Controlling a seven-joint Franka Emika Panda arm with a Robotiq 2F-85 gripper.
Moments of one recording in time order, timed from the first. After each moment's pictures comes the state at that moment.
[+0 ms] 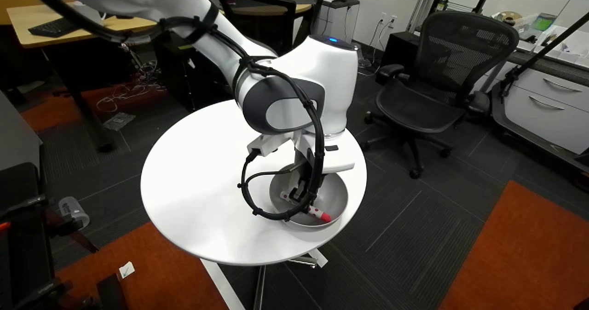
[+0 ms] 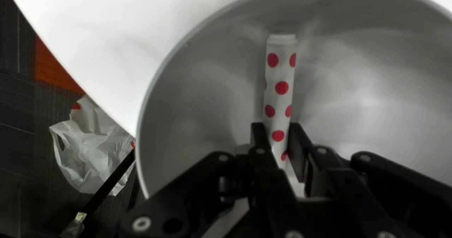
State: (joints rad) arm -0.18 0.82 -0.21 -1.61 0.06 2.38 0.88
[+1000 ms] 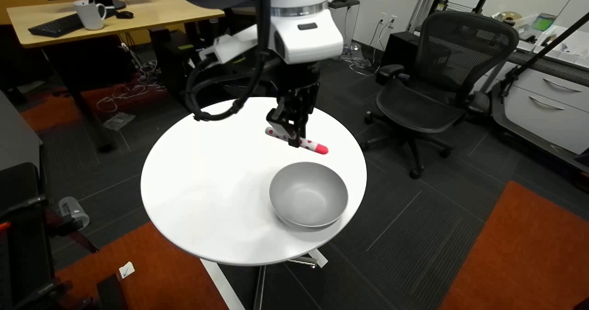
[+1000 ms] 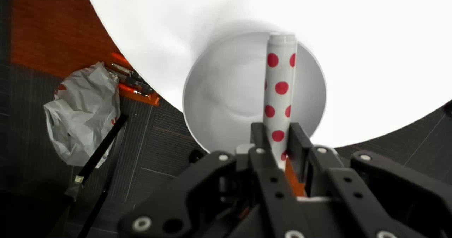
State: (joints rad) arm -0.09 0.37 -0.24 -1.90 0.02 2.37 0.88
